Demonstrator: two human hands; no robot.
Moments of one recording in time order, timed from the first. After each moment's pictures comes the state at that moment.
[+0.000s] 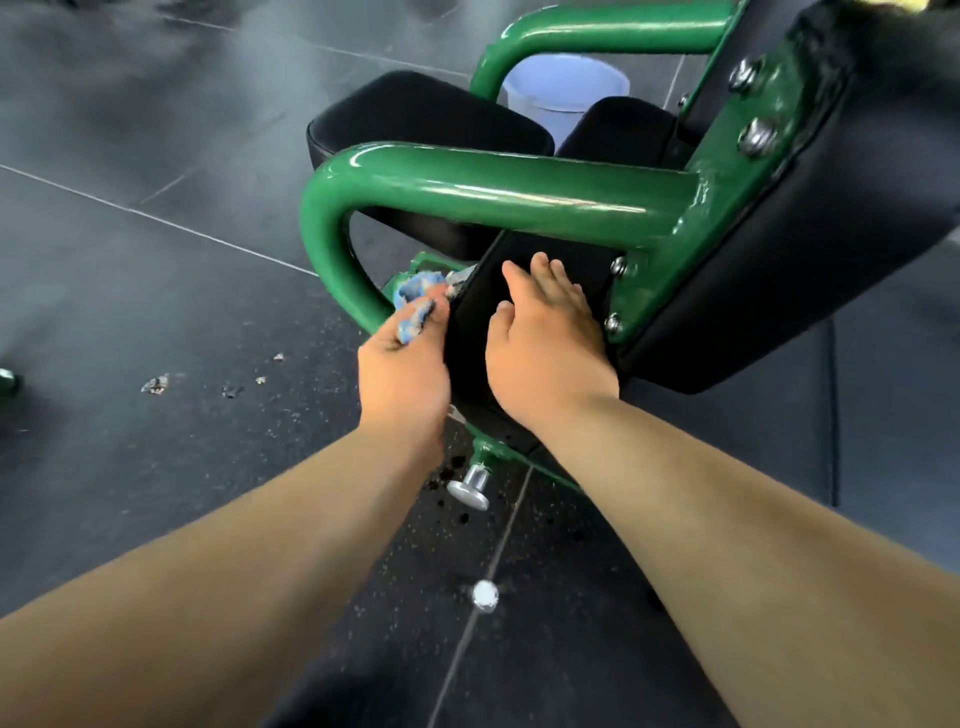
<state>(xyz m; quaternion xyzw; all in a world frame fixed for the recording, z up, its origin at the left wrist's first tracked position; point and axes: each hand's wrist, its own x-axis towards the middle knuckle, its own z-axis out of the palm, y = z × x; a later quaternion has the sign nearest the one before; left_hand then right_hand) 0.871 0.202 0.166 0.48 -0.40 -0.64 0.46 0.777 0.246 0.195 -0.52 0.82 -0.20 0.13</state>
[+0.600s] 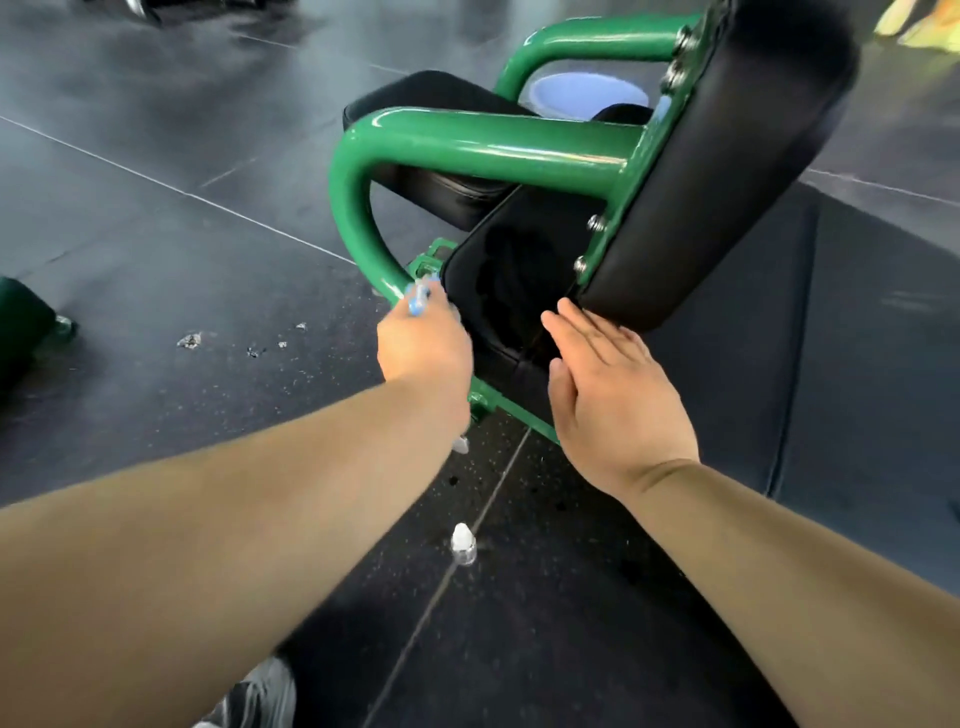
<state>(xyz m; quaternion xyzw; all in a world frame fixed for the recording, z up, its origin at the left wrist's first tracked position) 0.860 0.262 0.177 0.61 -0.41 -0.52 0.44 0.745 0.356 0.147 -0.63 0.75 -0.17 -0.03</state>
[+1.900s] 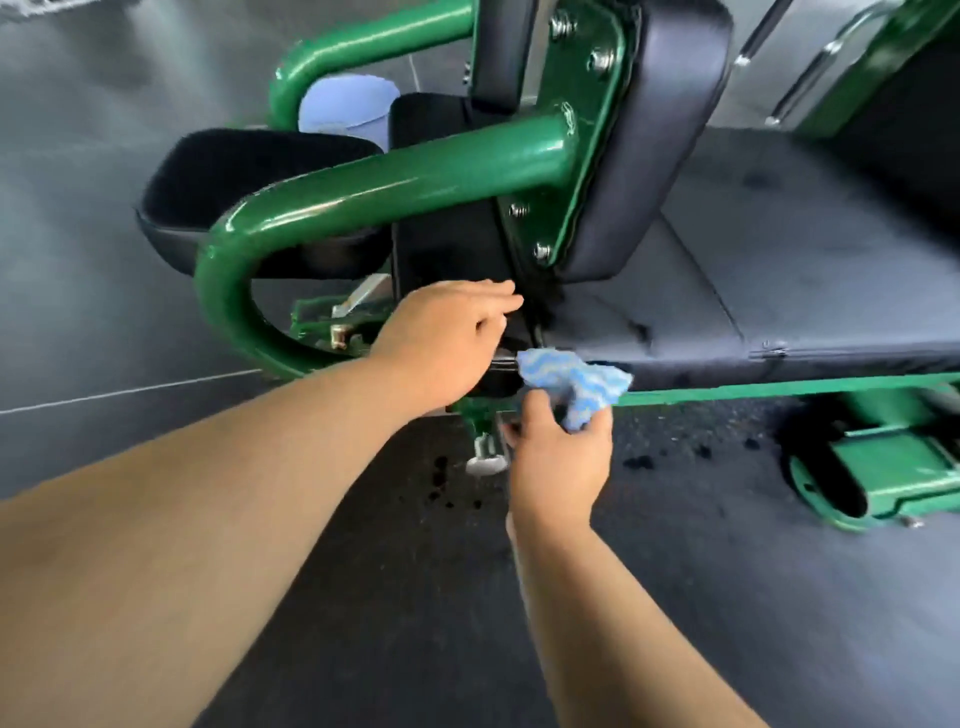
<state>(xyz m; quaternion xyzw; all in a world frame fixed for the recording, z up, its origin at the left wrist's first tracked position) 0.874 0.176 0.192 0.03 -0.98 -0.18 0.09 0.896 0.287 0.124 0.19 0.65 -0.73 0.04</state>
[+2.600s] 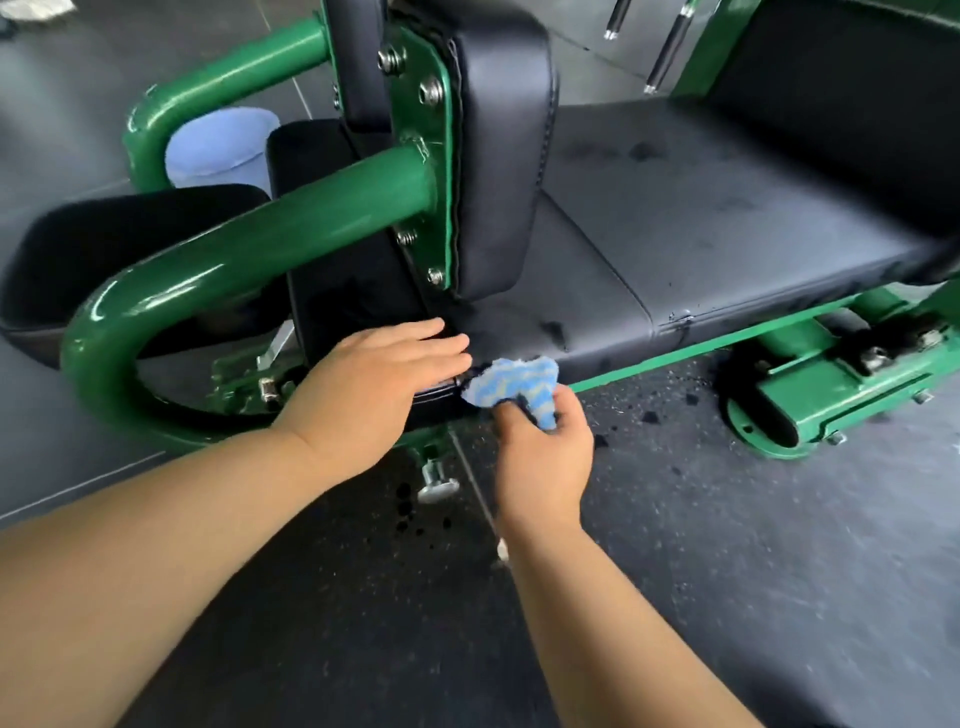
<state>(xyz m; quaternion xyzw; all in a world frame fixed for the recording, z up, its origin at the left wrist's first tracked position) 0.875 0.163 0.184 -0.20 -0.97 -0.06 0.09 0.877 0.318 0.135 0.23 0.61 -0.76 0.00</state>
